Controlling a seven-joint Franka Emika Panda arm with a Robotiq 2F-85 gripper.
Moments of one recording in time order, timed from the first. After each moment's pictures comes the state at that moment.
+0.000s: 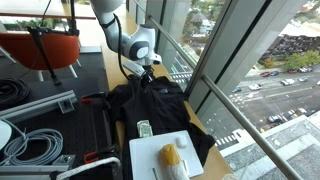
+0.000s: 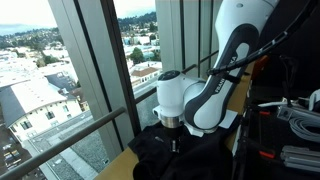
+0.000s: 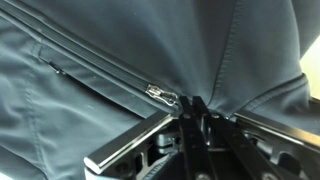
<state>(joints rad) 0.42 0.85 -0.02 -1.84 -0.17 2.70 0.05</state>
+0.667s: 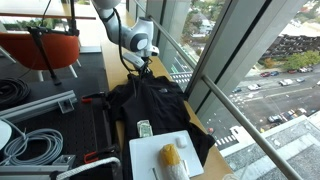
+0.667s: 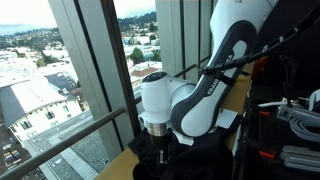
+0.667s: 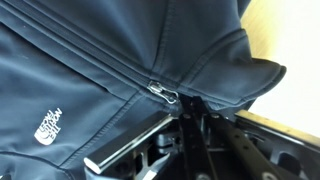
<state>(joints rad) 0.43 0.90 0.07 -1.70 -0.17 2.62 0.05</state>
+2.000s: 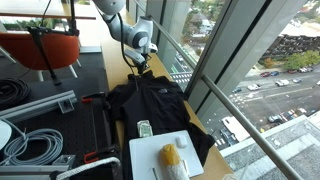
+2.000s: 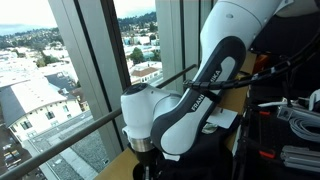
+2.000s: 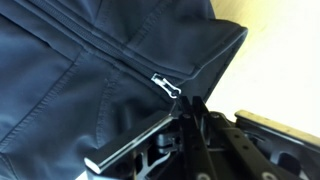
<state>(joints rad) 0.46 1.04 0.12 -1.45 -0.17 2.50 0.05</state>
